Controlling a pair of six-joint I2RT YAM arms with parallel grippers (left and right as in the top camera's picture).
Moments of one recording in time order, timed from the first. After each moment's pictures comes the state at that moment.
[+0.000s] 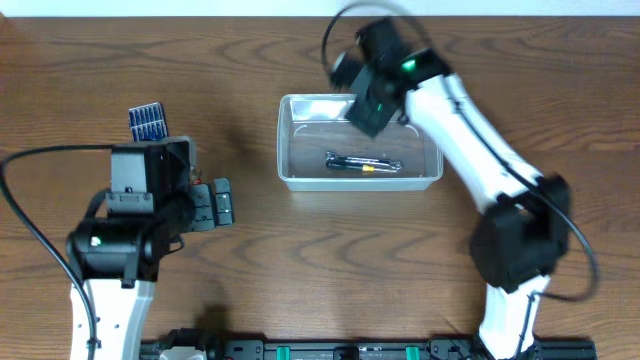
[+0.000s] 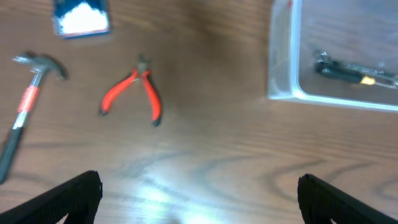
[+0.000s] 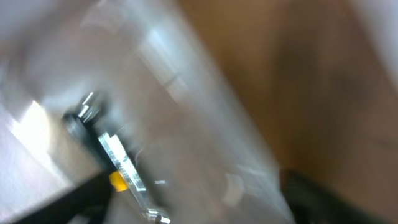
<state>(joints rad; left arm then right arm) -0.04 1.03 1.12 -1.13 0.06 -0.14 0.42 2.02 1.90 -0.96 0.01 -0.48</state>
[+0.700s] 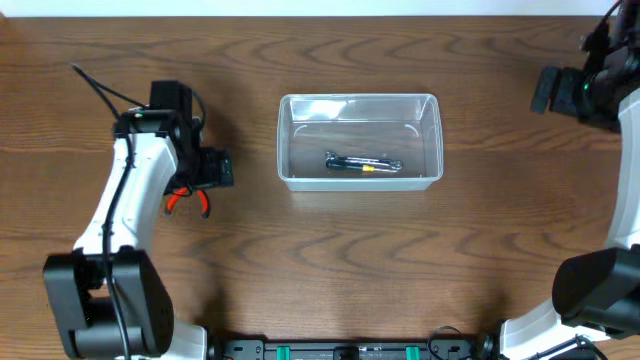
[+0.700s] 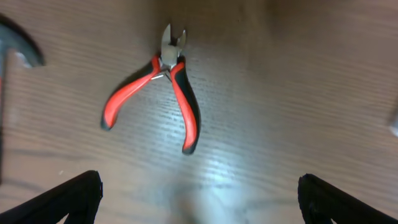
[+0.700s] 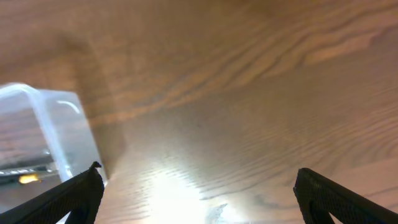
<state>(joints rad) 0.03 1.67 1.22 -1.04 -0.03 -0.14 -0.25 1.78 1.83 -1.27 -0.01 0.08</state>
